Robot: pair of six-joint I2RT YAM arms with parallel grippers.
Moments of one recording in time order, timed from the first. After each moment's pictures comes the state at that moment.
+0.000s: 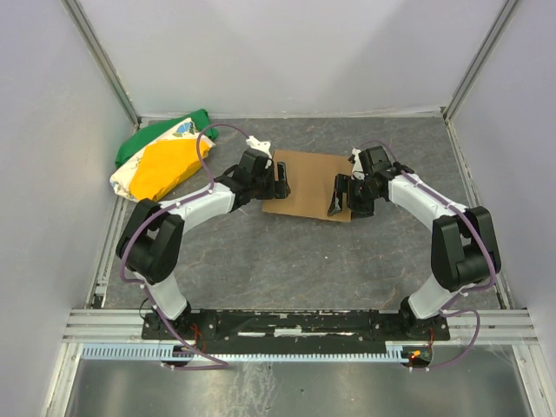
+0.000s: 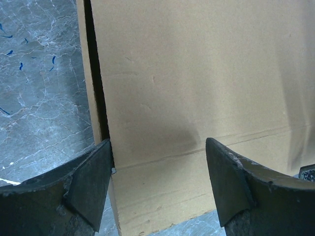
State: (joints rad) left arm -0.57 1.74 1.13 -0.10 0.01 -0.48; right arm 0.29 1.63 1.10 -0.59 -0.34 0.37
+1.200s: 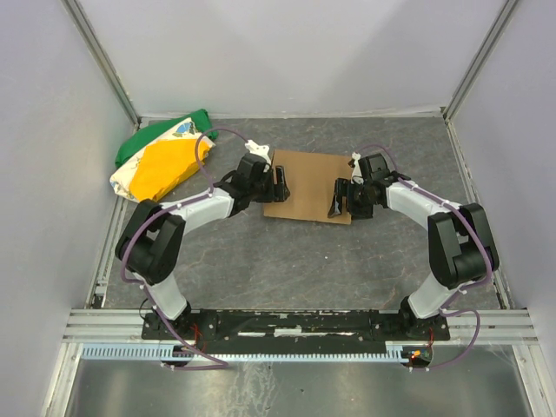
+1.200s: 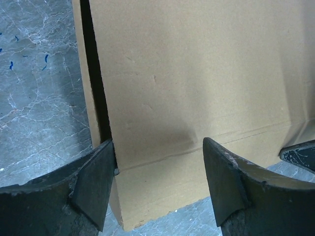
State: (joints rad) left arm -0.57 1.74 1.07 -0.01 0.03 -0.48; right arm 0.29 1.65 1.00 -0.42 -0.30 0.35
